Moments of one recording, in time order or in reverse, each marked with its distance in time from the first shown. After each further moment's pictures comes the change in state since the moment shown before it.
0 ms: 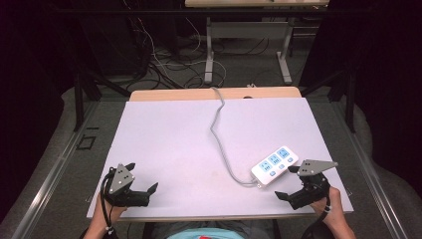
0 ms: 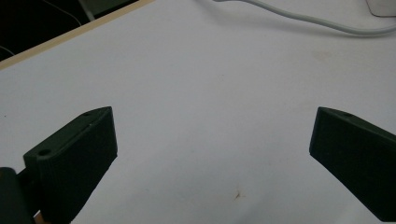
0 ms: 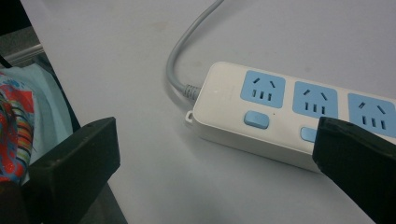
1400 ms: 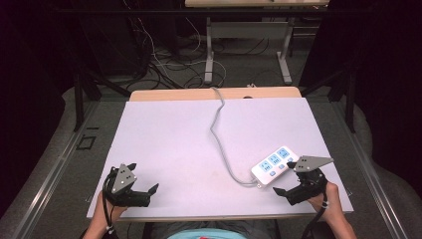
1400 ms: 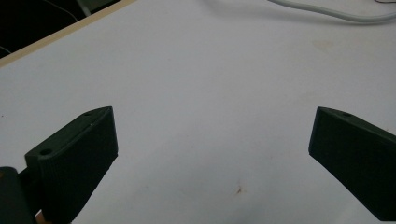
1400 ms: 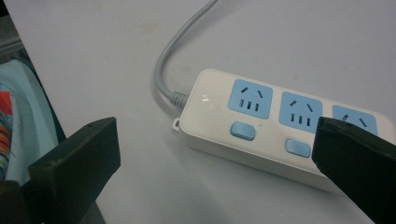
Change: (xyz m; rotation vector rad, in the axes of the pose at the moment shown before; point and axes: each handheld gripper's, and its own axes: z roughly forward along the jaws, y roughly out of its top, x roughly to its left) left arm -0.001 0.000 0.003 0.030 -0.004 0.024; right arm -0.004 0.012 0.004 0.020 -0.035 -0.040
